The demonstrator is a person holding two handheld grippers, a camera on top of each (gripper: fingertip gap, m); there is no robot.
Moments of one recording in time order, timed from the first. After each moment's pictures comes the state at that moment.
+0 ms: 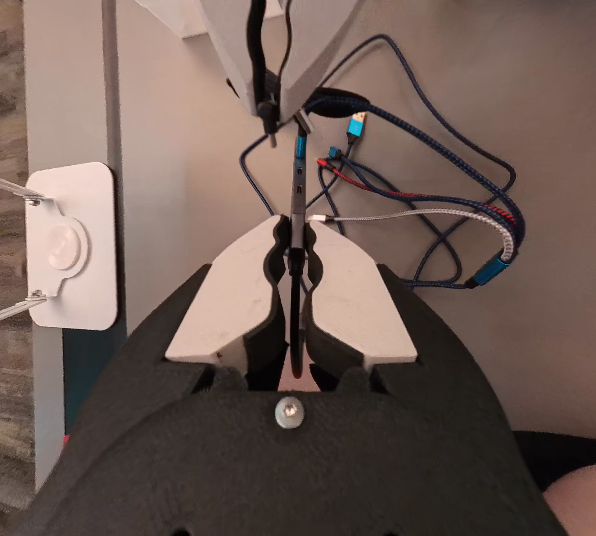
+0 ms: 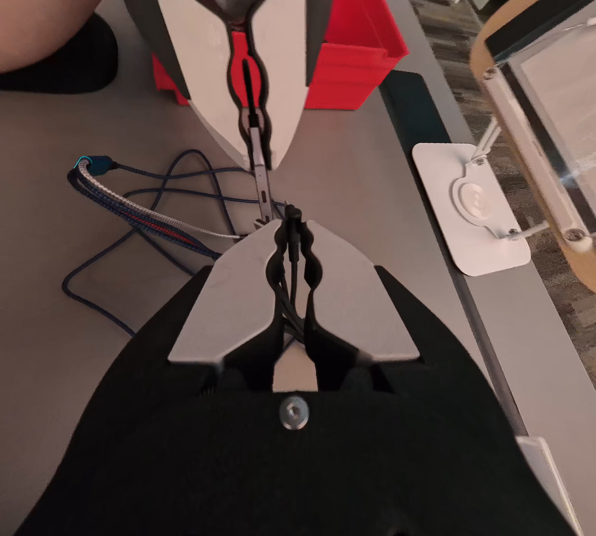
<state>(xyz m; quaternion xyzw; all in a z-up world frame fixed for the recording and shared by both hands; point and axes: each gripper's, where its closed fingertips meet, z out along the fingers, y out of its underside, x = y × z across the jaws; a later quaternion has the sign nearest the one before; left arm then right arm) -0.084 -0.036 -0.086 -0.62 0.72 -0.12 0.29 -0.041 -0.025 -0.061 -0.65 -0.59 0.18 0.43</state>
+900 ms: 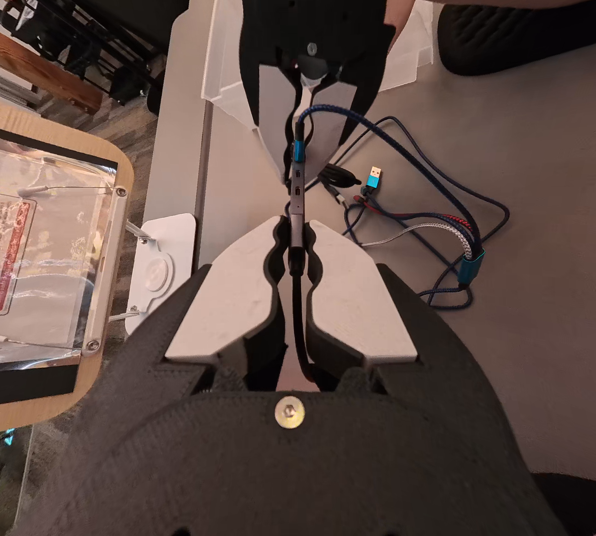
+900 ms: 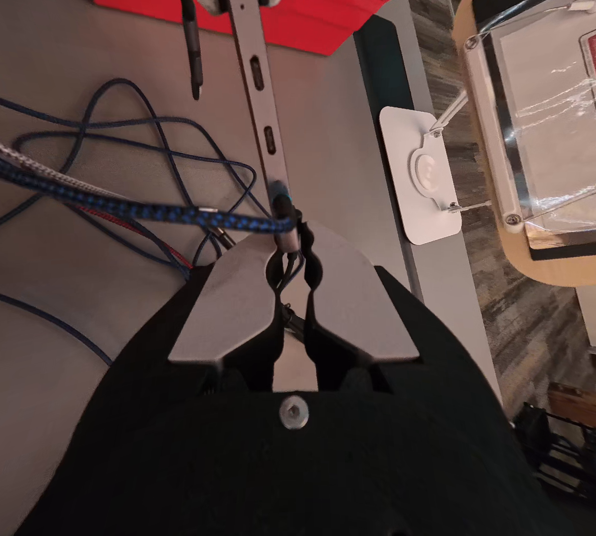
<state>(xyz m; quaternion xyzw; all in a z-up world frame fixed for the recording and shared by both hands) -0.084 -0.054 -0.021 -0.56 0.70 -0.12 0.42 -0.037 -0.009 -0.082 -0.66 -0.62 0.02 0.43</state>
